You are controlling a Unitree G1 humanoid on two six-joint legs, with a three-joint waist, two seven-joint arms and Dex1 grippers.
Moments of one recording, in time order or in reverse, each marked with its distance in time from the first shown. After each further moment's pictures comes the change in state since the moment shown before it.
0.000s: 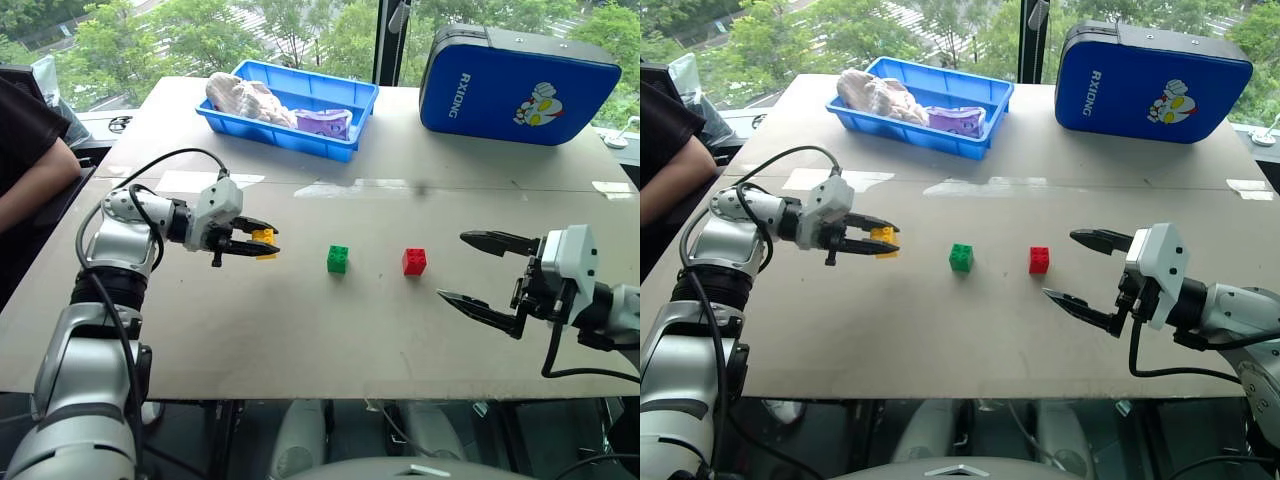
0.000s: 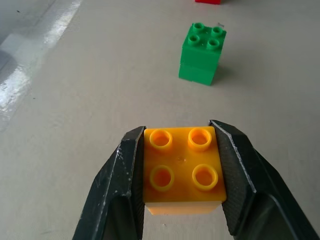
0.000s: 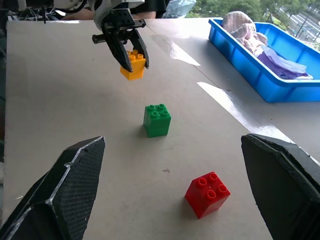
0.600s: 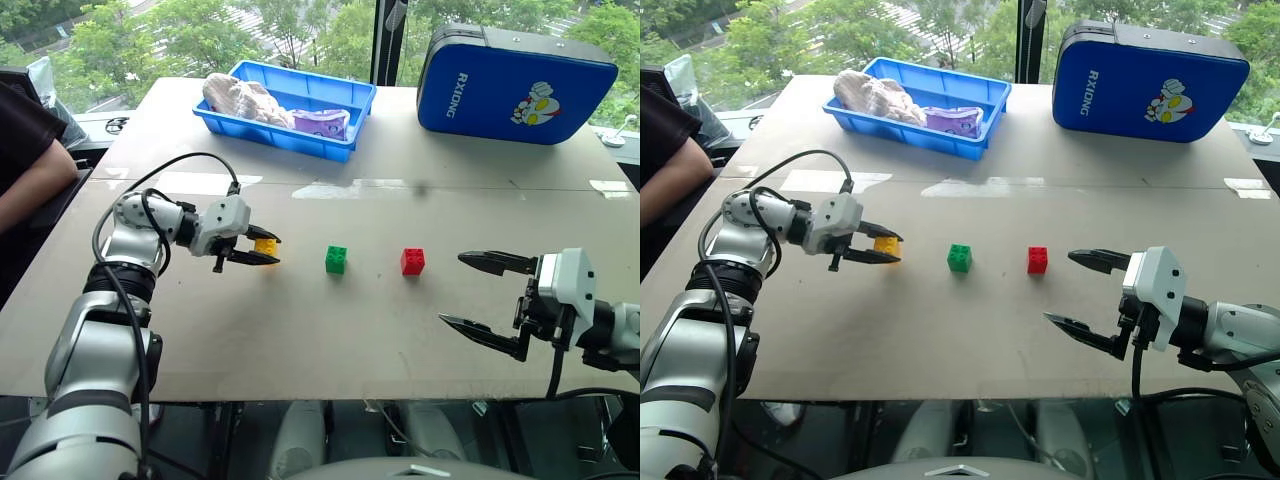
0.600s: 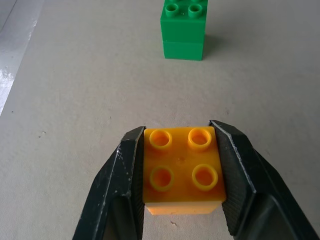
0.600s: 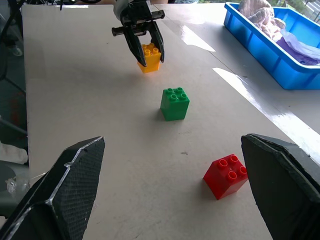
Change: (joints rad) left arm -0.041 -0.017 -0.086 0.190 -0.002 -0.270 -0.011; right arm 0.075 -0.018 -0.013 -0.034 -0.022 -0.024 0.041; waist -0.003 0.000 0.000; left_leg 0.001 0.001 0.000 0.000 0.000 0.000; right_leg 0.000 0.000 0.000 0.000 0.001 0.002
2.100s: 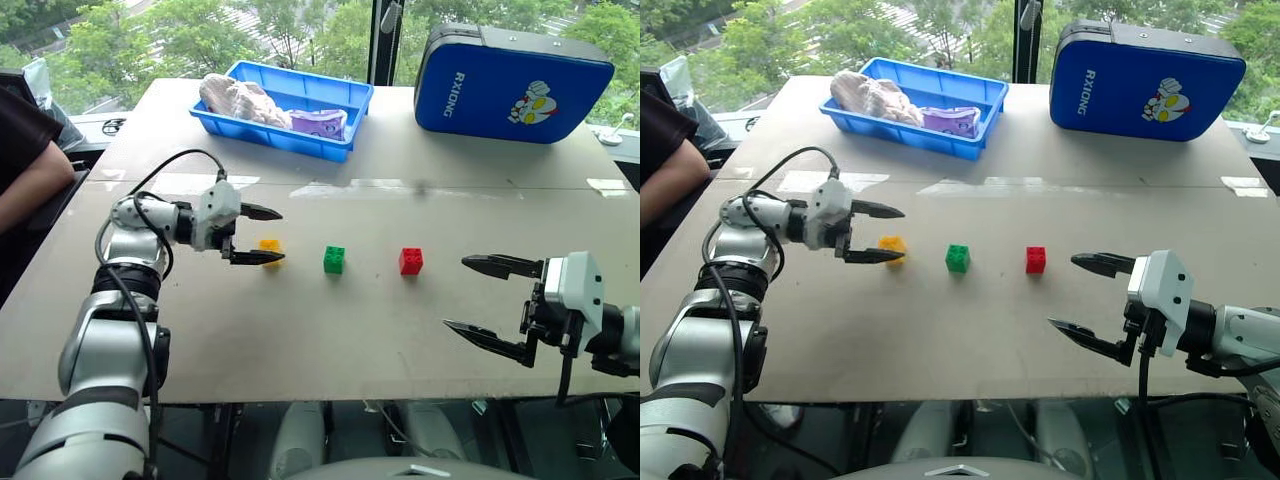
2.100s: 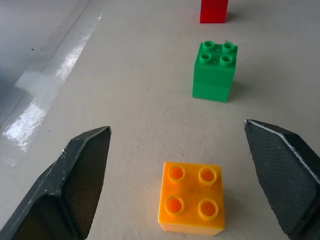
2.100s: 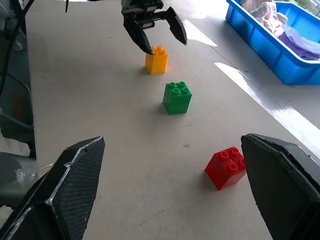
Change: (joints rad) left arm 0.088 -0.014 0.187 -0.089 -0.118 0.177 0.022; right arm 0.036 -0.027 -0.040 -0.018 0.019 0.007 0.012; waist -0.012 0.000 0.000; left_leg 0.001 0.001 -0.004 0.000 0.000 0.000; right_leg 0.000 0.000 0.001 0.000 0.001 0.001
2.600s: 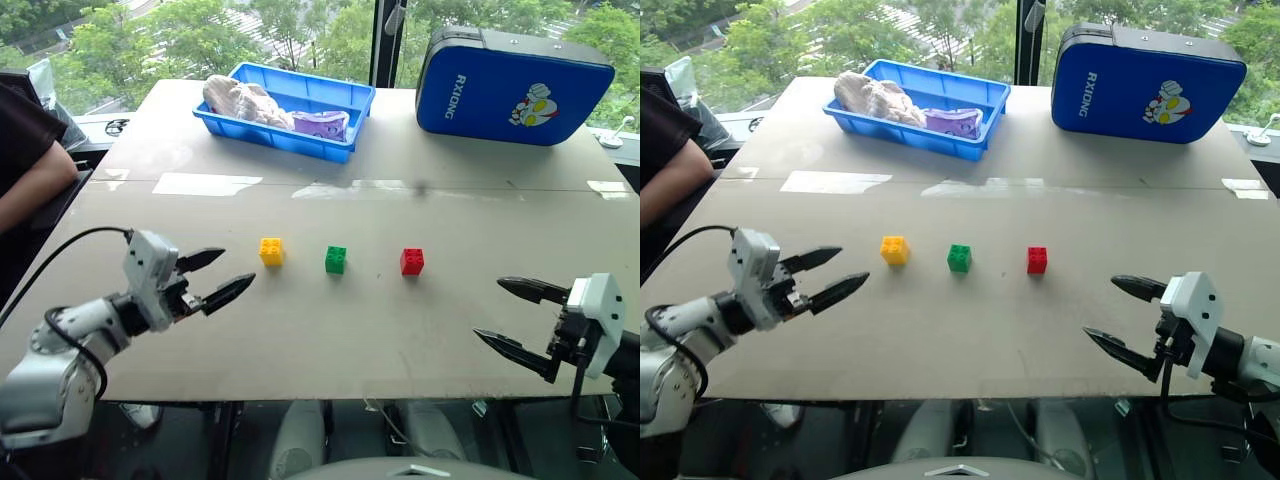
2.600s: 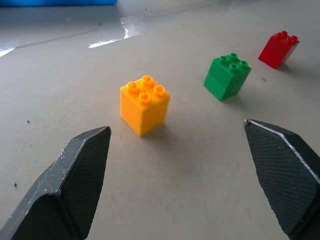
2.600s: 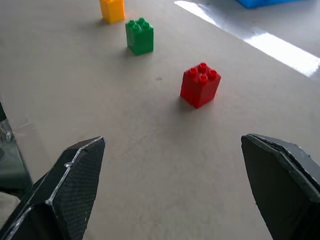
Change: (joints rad) left arm 0.982 -0.037 0.510 -1.276 -0.318 0.776 0.718; right arm 0.253 0.061 -0.138 0.126 -0.062 -0.050 0.040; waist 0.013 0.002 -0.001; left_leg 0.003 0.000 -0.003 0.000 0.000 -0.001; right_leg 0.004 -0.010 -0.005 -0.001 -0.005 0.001
